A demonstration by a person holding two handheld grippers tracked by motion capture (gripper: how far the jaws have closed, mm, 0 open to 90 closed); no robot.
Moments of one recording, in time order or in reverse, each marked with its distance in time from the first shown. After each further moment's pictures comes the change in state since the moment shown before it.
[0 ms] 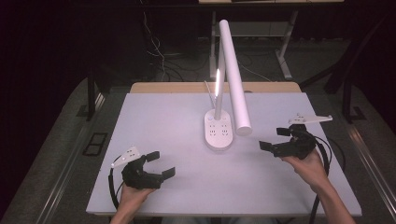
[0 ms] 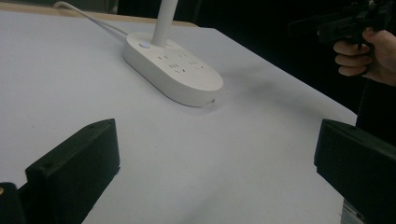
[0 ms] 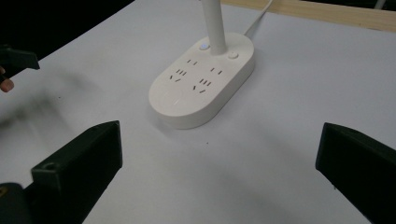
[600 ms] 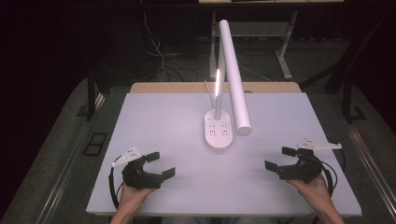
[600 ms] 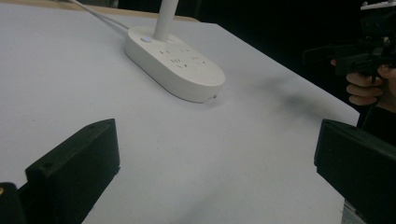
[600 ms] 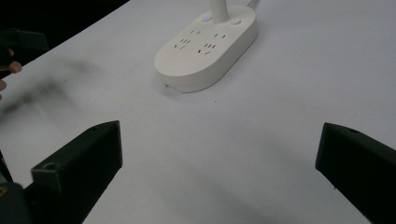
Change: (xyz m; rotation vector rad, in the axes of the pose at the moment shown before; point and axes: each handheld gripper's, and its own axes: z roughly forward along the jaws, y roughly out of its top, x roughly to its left) left arm 0.002 -0.001 0.001 0.021 0.002 -0.006; right arm 0.008 -0.063 -0.012 -0.058 -0.004 0.048
